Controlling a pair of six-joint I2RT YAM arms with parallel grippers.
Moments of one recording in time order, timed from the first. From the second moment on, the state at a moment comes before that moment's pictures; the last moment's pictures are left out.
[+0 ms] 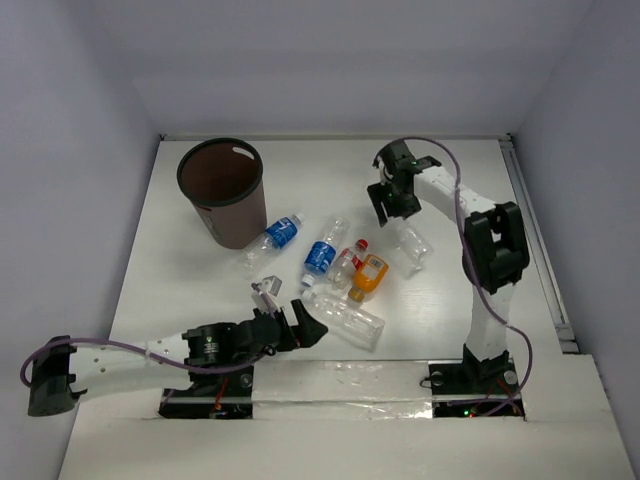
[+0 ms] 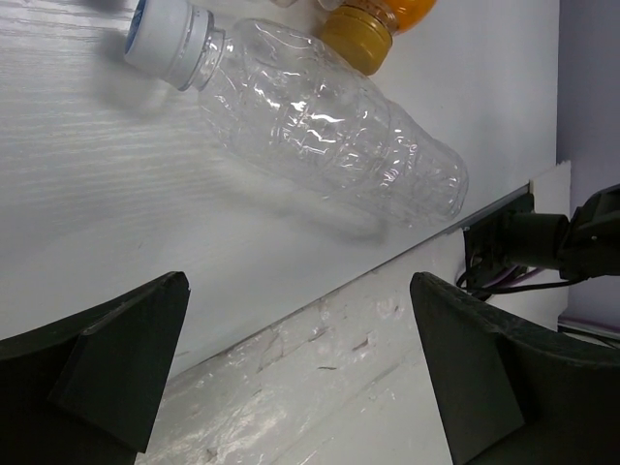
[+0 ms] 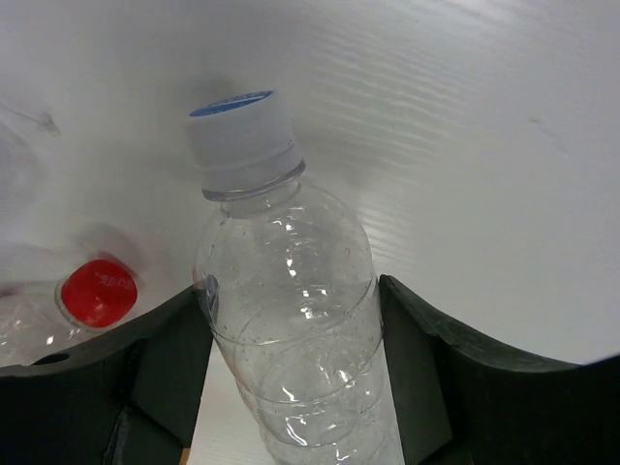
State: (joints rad) left arm -1.33 0.60 0.22 -0.22 -0.42 -1.22; right arm 0.38 2.04 1.64 -0.81 0.03 0.02
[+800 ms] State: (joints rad) left arm -1.33 0.82 0.20 -0.07 -0.57 -1.43; right arm 0.81 2.01 2.16 -0.05 -0.13 0.33
